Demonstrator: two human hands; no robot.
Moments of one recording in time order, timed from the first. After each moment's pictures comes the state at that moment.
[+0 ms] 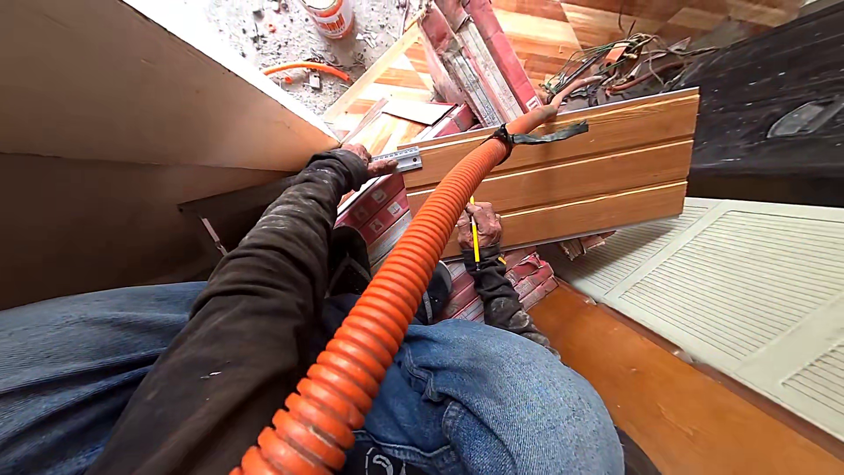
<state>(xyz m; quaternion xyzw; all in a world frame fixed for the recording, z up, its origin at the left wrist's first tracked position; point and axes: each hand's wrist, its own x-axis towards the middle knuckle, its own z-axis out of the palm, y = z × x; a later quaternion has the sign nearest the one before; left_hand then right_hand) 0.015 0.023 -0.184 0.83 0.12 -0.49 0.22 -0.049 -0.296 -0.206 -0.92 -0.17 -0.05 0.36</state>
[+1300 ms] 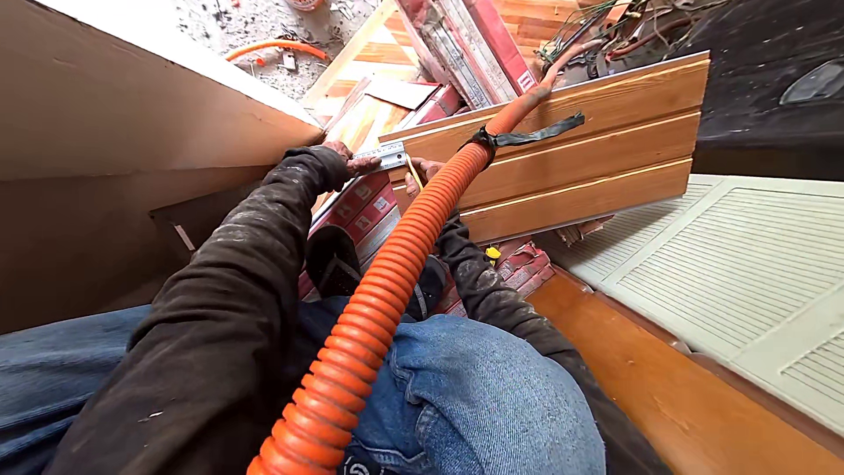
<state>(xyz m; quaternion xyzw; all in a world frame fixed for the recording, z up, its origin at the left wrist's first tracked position) 0.012 0.027 -0.207 0.81 0.13 -0.52 0.26 -0.007 -0.205 -0.188 -0.90 -0.07 0.23 0.37</state>
